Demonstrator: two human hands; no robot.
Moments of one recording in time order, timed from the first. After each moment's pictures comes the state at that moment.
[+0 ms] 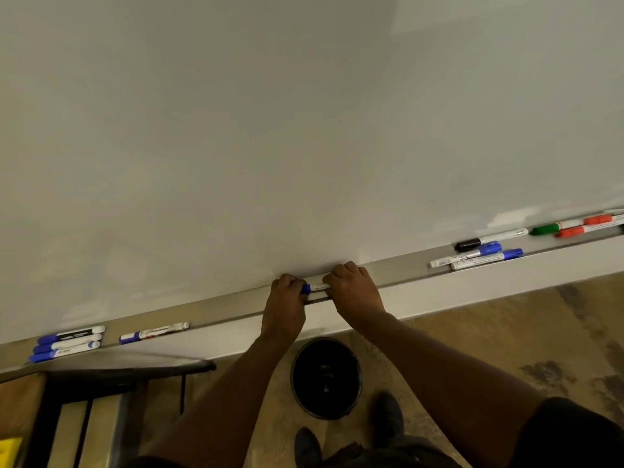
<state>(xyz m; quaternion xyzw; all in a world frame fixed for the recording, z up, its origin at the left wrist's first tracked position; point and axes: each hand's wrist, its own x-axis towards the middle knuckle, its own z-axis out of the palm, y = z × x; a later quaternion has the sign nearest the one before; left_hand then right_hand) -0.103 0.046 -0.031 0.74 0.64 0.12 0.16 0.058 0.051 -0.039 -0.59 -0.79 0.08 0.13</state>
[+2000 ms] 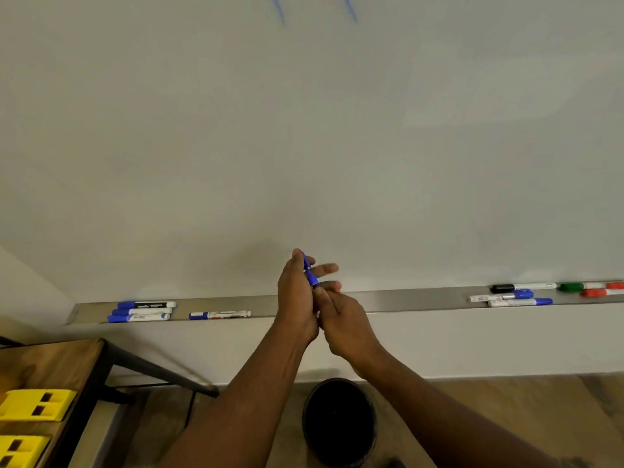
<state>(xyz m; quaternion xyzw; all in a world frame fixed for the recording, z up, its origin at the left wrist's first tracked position) -0.161 -0.021 0.127 0.20 0.49 0.57 0.63 -0.077 -0.060 0.120 -0.57 -0.60 0.45 0.33</state>
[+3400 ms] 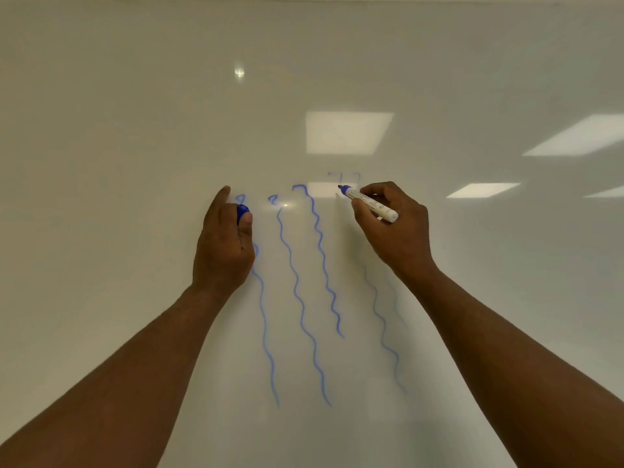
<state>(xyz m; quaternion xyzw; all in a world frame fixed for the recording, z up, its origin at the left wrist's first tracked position) -0.243 0.116 0.589 0.59 0.34 0.67 -0.28 0.009 0.071 0.611 -0.25 -0.63 -0.12 0.72</state>
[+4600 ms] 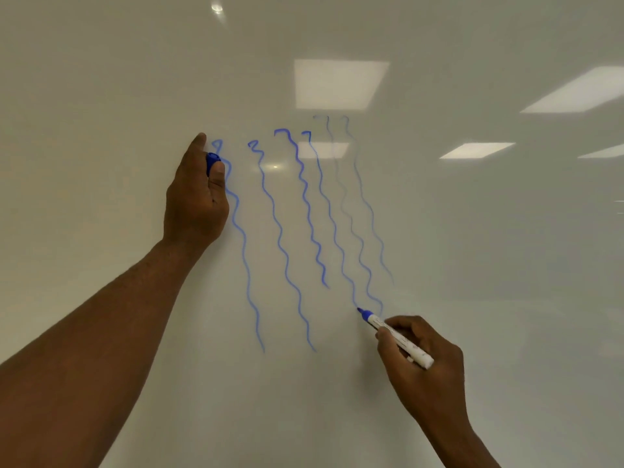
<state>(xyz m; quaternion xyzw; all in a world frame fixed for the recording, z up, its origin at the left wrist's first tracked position) -0.251 0.123 0.584 0.59 0.34 0.68 -0.28 0.041 0.043 0.392 -0.42 -0.58 0.01 0.70</state>
